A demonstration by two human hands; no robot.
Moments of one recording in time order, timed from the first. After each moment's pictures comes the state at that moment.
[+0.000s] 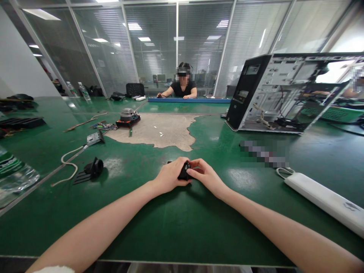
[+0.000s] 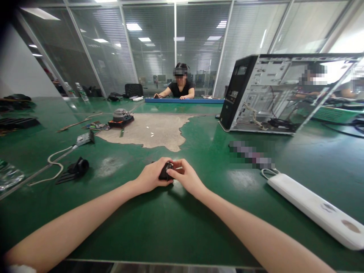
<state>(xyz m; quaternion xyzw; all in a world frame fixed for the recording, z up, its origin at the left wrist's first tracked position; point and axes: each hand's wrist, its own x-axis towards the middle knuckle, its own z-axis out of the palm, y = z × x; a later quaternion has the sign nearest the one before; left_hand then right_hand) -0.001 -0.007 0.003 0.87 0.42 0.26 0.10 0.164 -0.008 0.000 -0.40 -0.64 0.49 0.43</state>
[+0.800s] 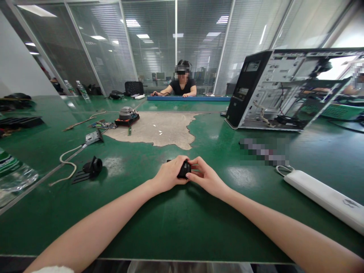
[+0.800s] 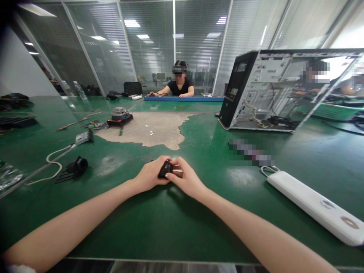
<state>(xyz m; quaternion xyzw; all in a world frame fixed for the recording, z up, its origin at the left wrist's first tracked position) 0.000 -0.007 0.003 0.87 0.43 0.24 0.10 0.168 -0.019 0.003 -0.33 -0.68 0.50 0.41</state>
